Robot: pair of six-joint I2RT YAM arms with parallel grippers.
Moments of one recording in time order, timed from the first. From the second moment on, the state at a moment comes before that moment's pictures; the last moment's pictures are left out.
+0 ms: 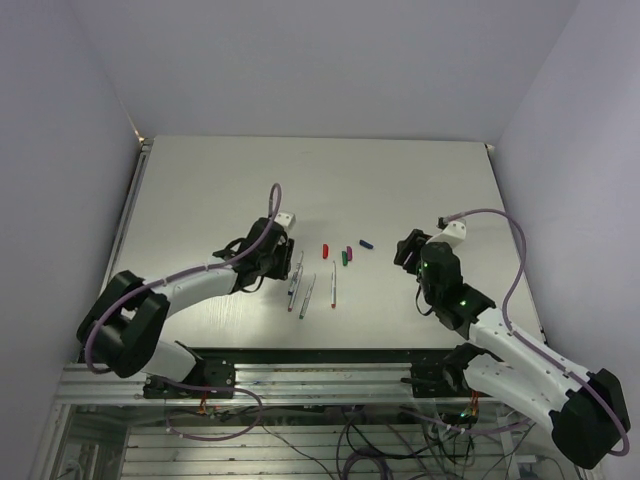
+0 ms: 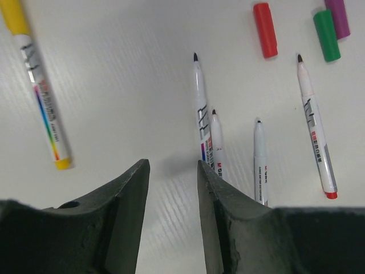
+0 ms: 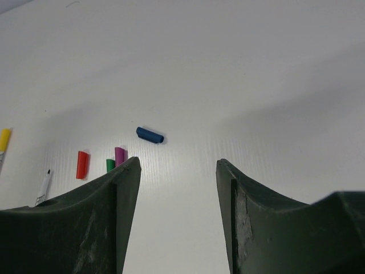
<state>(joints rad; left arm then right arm) -0.63 1.40 0.70 -0.07 -0.09 -0.29 0.58 0.83 0.44 -0.01 0.56 0.52</state>
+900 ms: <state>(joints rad) -0.71 1.61 0.77 -0.05 -0.16 -0.30 0.58 0.85 0.44 0.02 0.50 0.54</state>
